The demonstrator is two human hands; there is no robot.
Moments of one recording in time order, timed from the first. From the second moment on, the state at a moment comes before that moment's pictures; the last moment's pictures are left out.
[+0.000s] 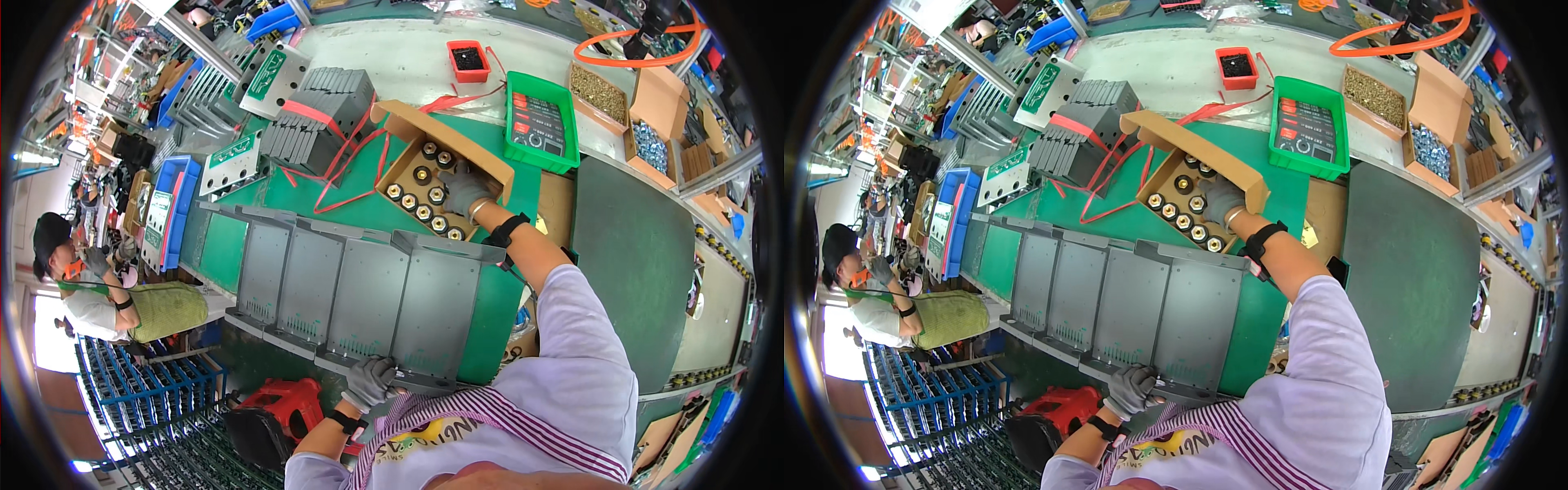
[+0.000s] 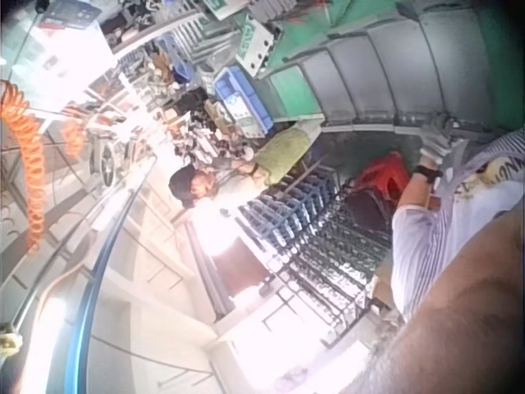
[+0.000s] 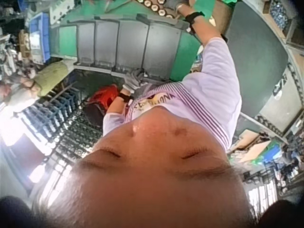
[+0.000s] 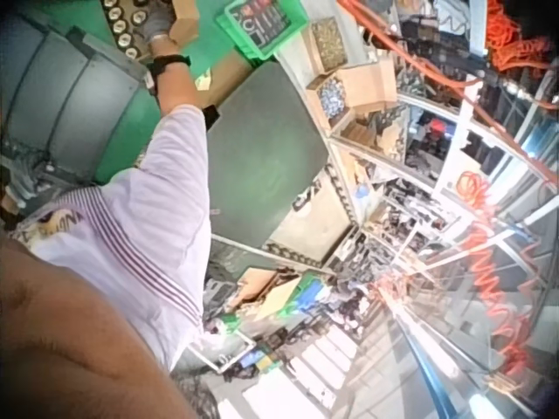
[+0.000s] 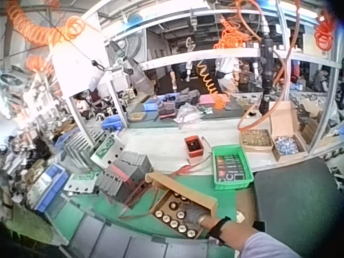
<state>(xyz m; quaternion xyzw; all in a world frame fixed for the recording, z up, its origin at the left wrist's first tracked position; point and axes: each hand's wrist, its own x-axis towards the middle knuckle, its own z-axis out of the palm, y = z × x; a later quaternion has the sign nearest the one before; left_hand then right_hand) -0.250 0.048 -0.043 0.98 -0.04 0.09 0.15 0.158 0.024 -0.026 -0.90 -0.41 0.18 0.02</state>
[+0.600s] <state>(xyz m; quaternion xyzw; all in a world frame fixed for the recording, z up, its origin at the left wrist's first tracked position) -0.255 0.048 -0.046 0.99 -0.03 0.09 0.14 0.168 0.023 -0.044 -0.90 -0.39 0.17 0.02</state>
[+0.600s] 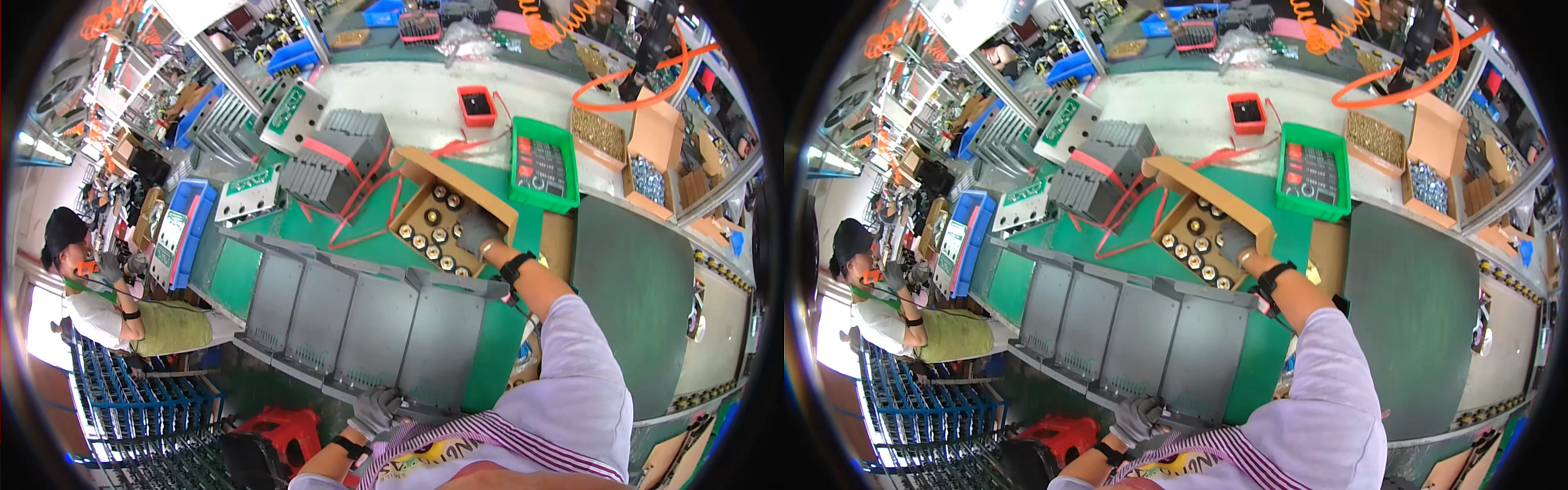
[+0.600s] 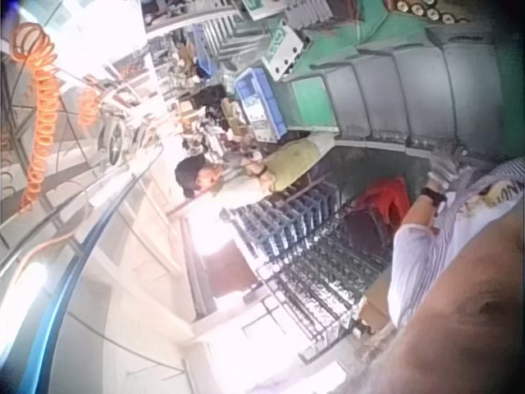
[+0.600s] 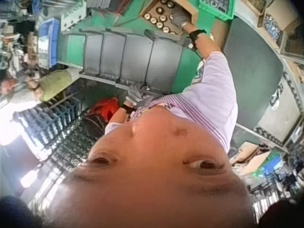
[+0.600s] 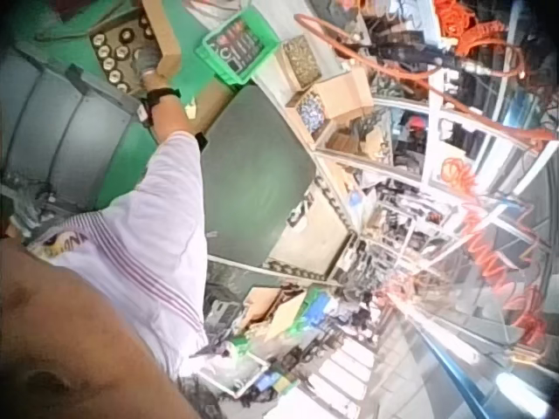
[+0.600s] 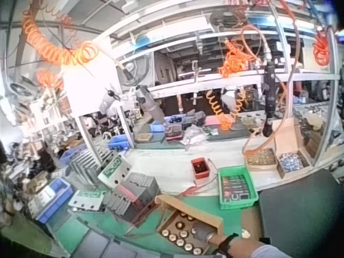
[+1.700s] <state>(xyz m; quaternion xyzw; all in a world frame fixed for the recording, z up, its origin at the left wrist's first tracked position) -0.272 0.049 -0.046 0.98 -0.04 -0.01 0.20 -0.067 -0.069 -0.024 -0.85 -0.45 0.24 0.09</state>
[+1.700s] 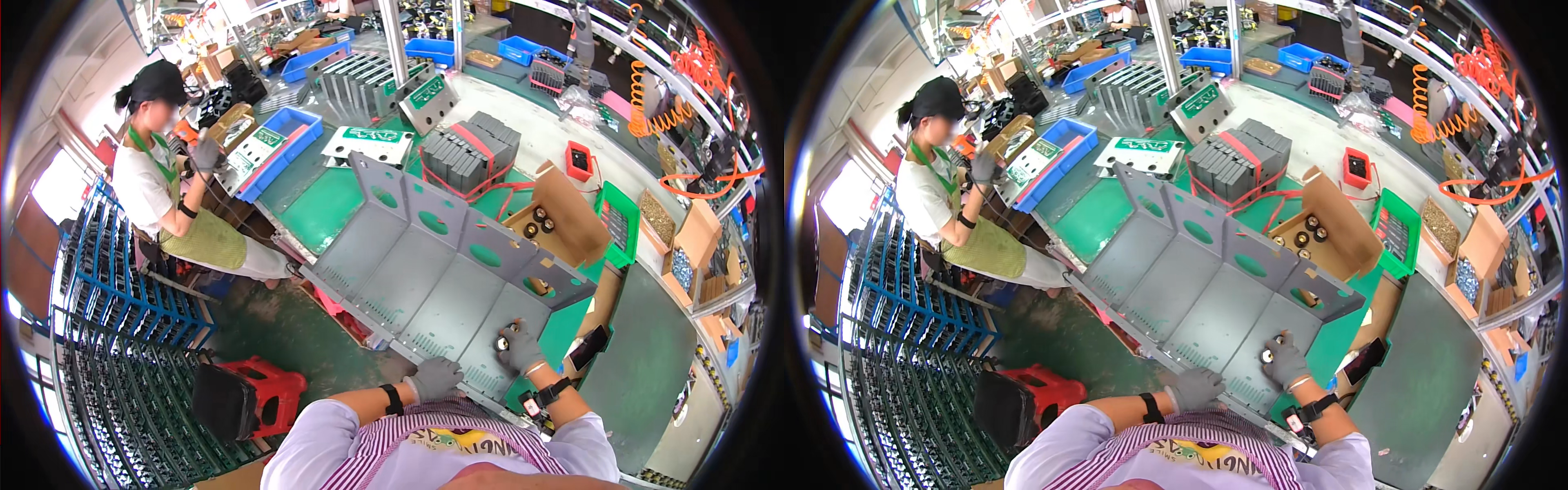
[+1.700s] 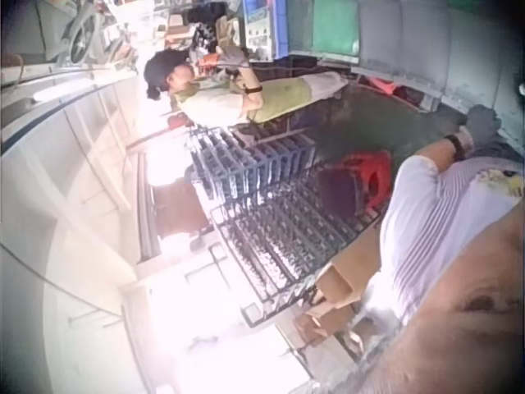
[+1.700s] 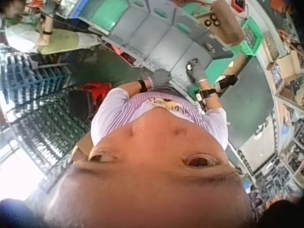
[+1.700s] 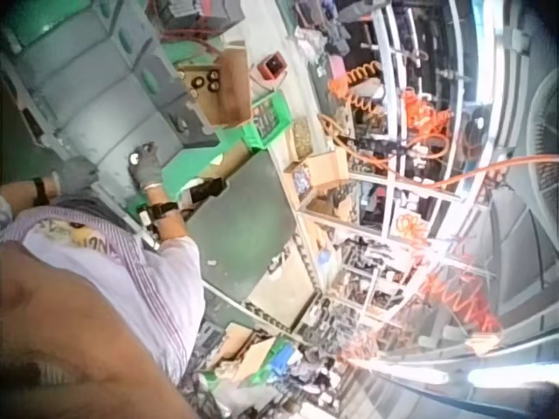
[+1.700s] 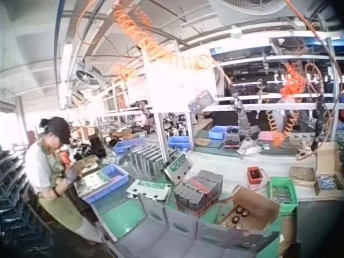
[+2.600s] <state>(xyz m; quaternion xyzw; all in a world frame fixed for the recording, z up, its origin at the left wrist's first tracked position) -0.256 0.053 -0.034 0.98 -0.06 0.06 0.18 0.101 -0.135 0.060 -0.79 -0.26 0.27 0.48</state>
